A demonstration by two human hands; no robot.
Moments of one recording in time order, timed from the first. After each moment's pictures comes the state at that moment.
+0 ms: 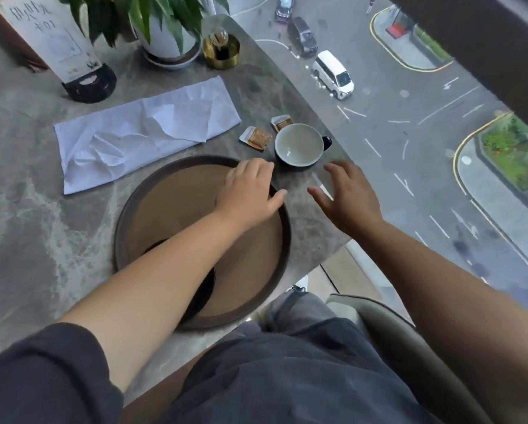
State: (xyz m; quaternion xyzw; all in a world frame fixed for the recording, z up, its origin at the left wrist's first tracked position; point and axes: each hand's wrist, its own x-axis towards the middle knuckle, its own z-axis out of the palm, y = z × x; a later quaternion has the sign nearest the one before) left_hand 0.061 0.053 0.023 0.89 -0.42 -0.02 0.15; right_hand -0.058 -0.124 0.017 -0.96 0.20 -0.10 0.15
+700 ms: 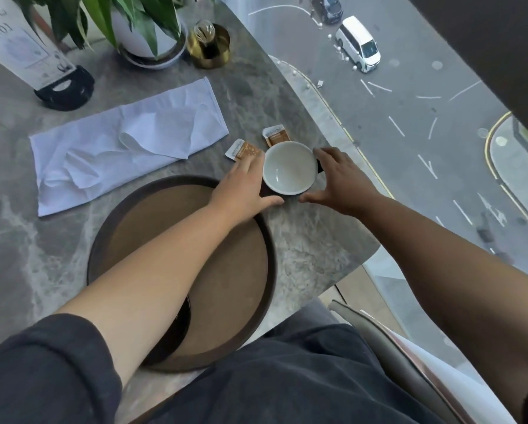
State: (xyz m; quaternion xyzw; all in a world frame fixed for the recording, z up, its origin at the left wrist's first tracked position) left_hand 0.127 -0.017 -0.011 0.90 -0.35 -0.17 0.17; right_hand 0.026 -0.217 -0.014 -0.96 0.12 0.06 0.25
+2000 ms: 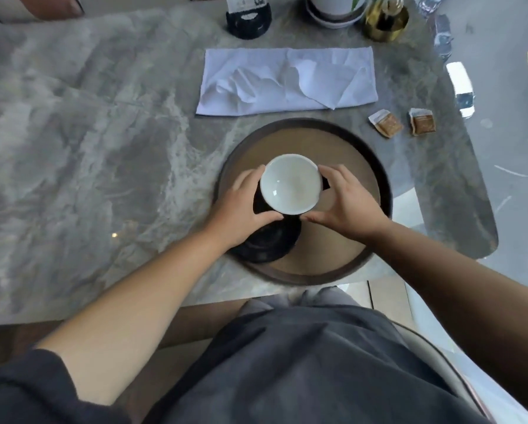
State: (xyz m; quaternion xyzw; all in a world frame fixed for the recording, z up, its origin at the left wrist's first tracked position) left_hand 0.015 0.258 0.018 0.92 -0.14 -0.11 0.34; right_hand -0.003 0.027 0.021 -0.94 -0.10 0.06 0.33
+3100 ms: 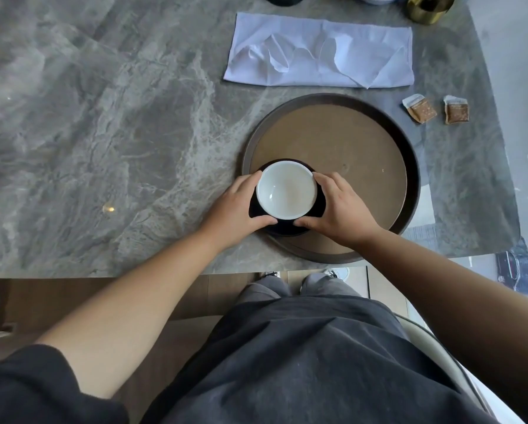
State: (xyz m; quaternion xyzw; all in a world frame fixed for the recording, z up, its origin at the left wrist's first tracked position) left_hand -0.033 0.314 -0.015 0.93 -0.10 -0.13 0.32; right_hand -0.036 0.084 -0.011 -0.95 -0.11 0.09 0.28
